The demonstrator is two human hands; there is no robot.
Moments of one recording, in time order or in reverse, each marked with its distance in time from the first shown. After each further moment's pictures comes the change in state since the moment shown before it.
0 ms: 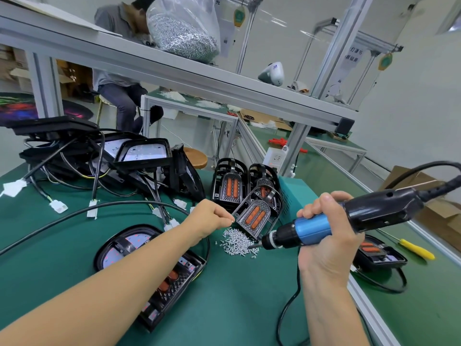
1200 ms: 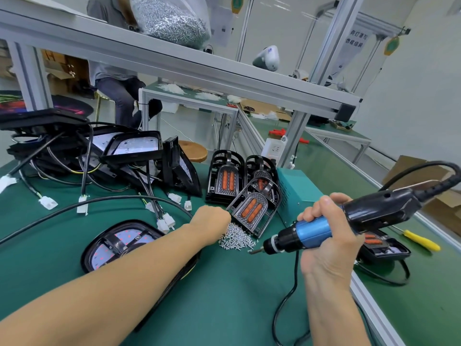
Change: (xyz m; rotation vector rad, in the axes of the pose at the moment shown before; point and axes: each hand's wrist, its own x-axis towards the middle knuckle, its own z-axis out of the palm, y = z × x) left_hand 0.027 -0.014 0.036 1.276 -0.120 0.249; right_hand 0.010 0.012 -0.031 -0.007 0.030 0.063
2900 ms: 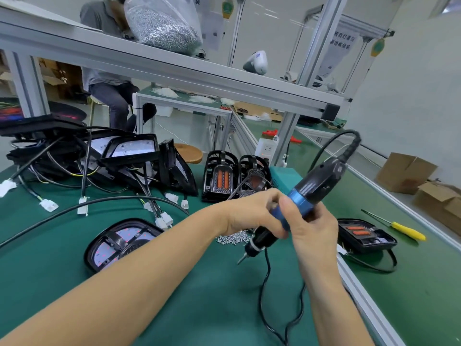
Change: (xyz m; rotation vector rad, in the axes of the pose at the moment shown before) left_hand -0.051 0.062 -0.095 -1.320 -0.279 0.363; right_hand -0.008 -0.005 -0.012 -0.660 -0.107 0.014
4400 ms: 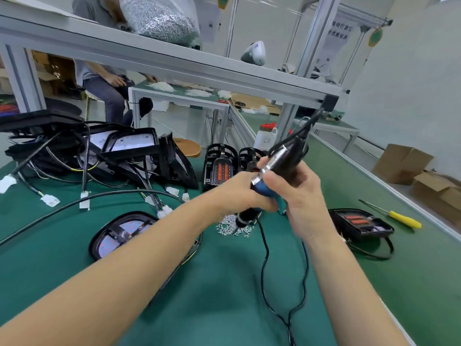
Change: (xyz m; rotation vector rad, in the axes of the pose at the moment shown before) left_hand -0.013 -0.004 -0.018 0.015 0.229 0.087; right_hand 0.026 -0.022 0.018 0.292 -0.455 -0.109
